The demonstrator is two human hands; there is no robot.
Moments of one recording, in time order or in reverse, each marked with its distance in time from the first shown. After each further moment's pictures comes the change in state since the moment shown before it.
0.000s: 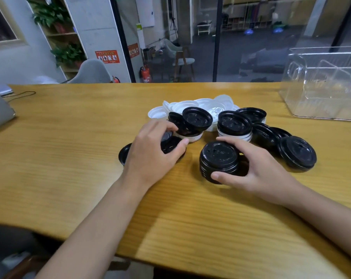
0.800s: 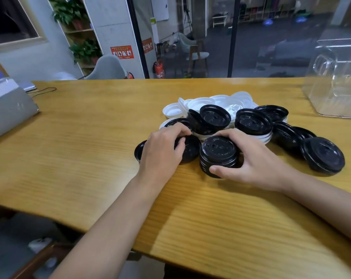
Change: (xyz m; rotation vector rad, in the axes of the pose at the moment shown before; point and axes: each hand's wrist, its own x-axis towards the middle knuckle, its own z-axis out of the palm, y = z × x) left_hand -0.002 -0.011 0.004 0.048 -0.006 -0.077; right_hand 0.042 -0.004 0.018 -0.025 -0.090 -0.110
